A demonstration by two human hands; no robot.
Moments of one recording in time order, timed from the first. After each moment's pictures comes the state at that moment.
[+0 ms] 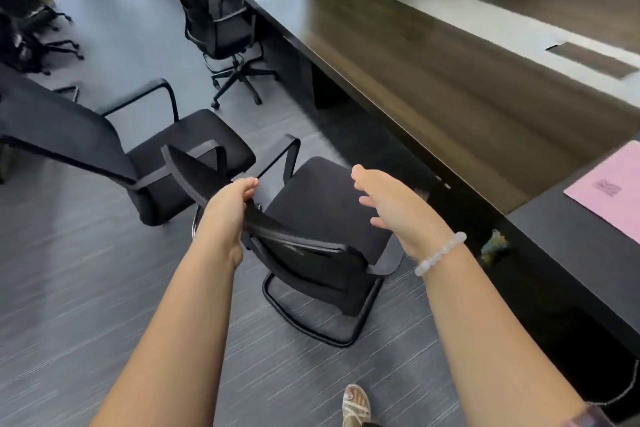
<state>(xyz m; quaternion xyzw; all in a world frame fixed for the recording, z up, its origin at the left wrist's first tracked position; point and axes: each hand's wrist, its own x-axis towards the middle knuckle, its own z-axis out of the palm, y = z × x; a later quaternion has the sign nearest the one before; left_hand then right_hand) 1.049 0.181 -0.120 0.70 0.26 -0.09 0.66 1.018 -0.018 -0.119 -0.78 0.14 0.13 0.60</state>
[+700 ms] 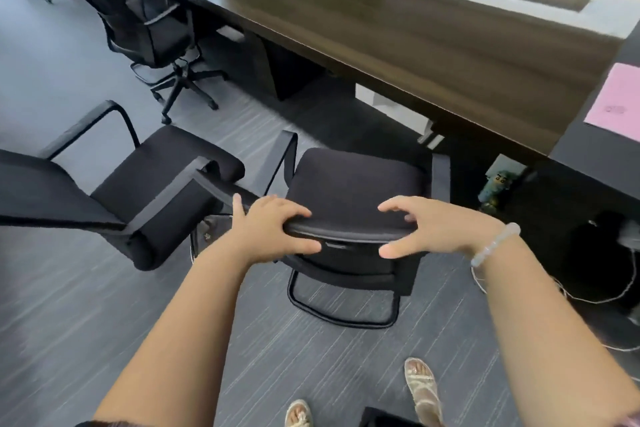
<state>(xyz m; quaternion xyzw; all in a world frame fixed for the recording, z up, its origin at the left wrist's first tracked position) 1.160 0.320 -0.176 0.93 -0.29 -0.21 0.11 1.045 0.081 -0.161 -0.88 0.14 0.27 0.37</state>
